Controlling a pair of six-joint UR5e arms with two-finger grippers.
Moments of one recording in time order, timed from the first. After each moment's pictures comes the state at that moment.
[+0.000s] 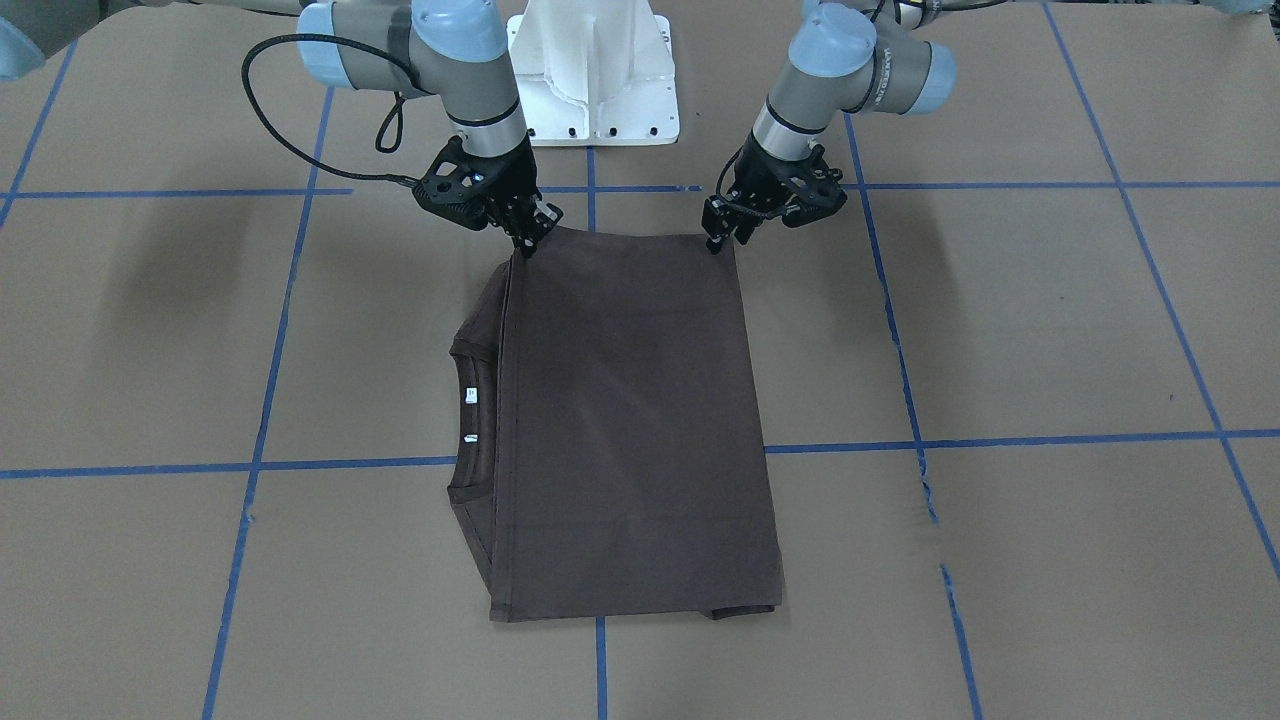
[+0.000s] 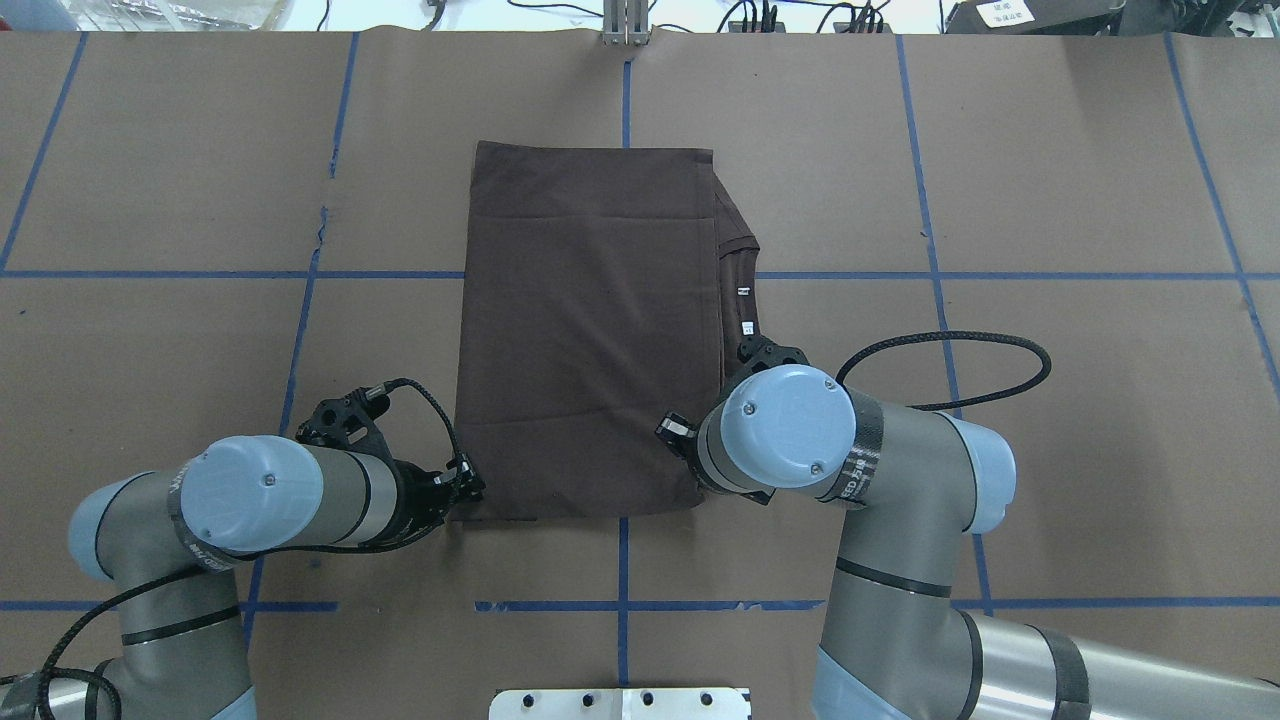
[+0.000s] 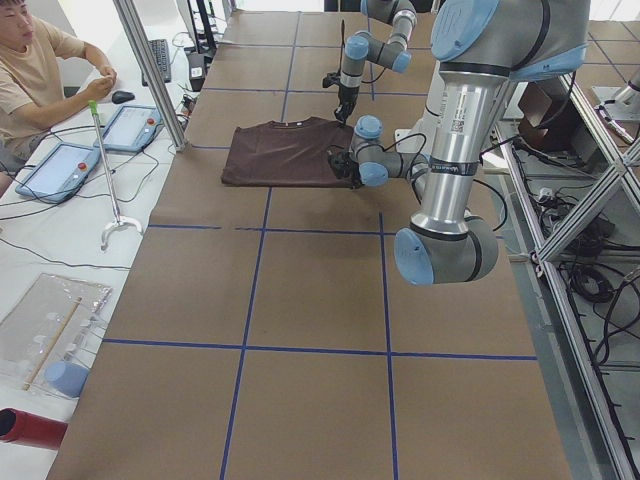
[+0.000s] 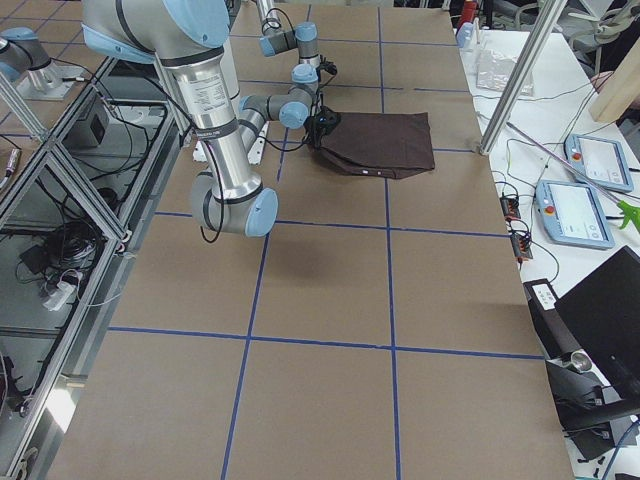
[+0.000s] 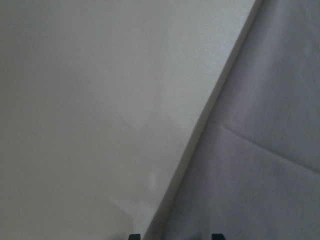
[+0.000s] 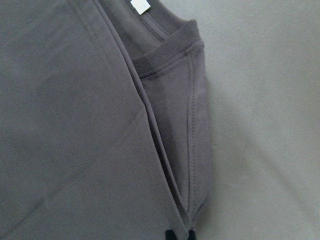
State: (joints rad) left arm -0.33 -1.82 -1.86 -2.06 -1.71 -1.89; right arm 0.35 -1.05 1.84 -1.50 1.71 1.92
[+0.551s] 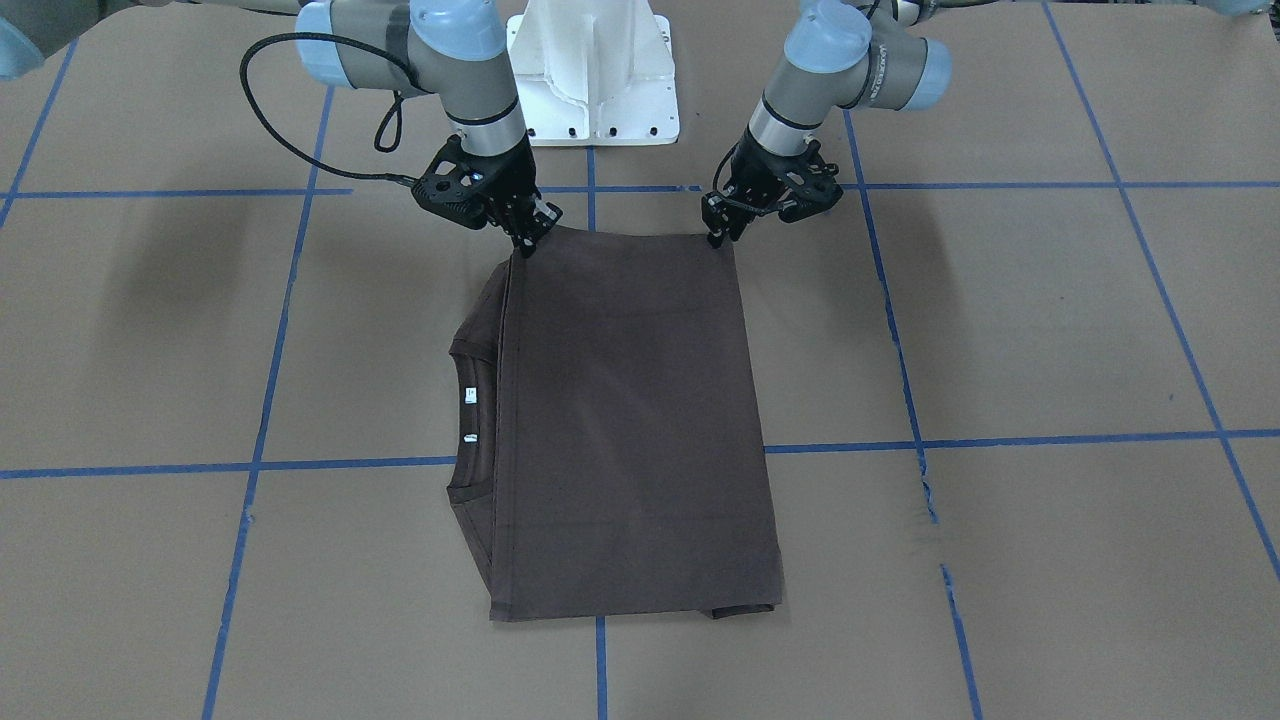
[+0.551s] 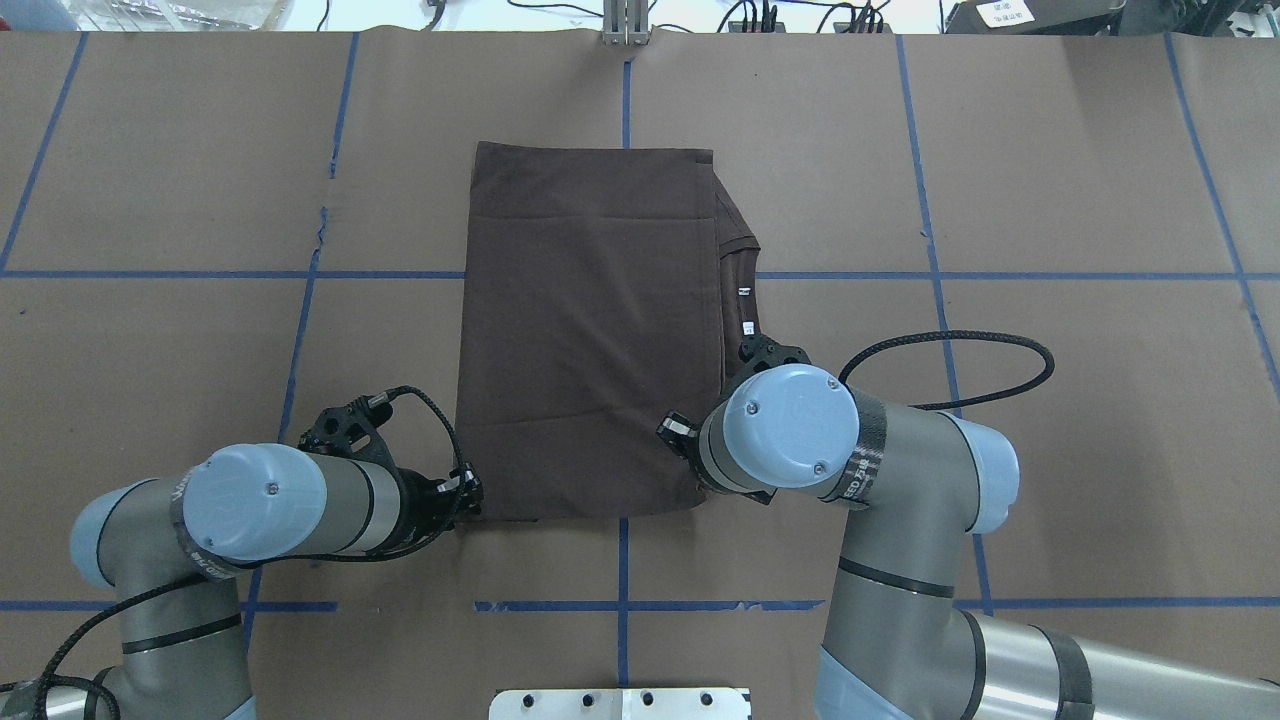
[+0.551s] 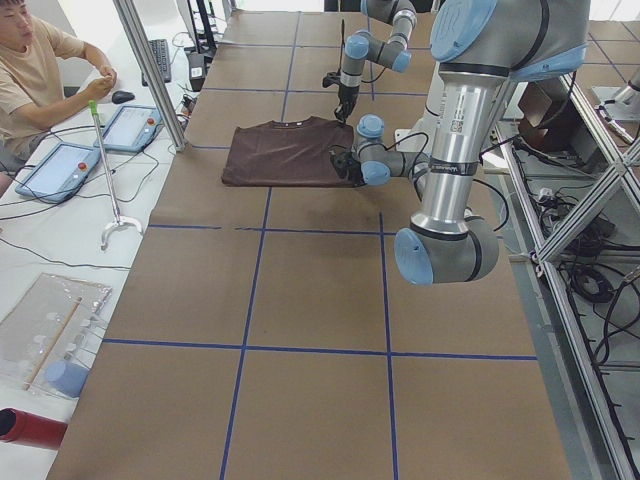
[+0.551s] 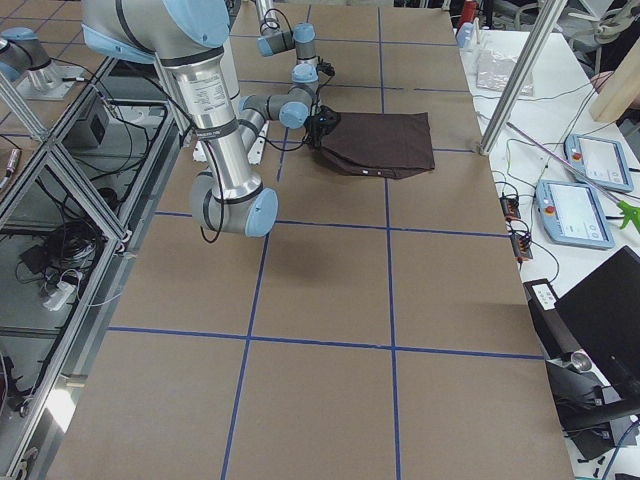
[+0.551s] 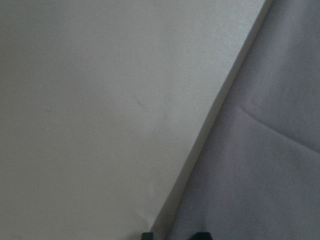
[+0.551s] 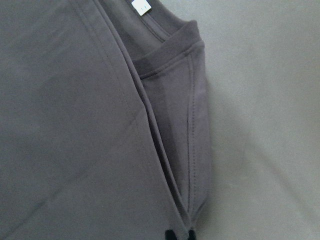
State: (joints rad) left arm -0.32 -1.82 -1.87 -2.06 -1.71 -1.91; right arm 0.35 -1.05 1.85 -1.50 1.71 1.91
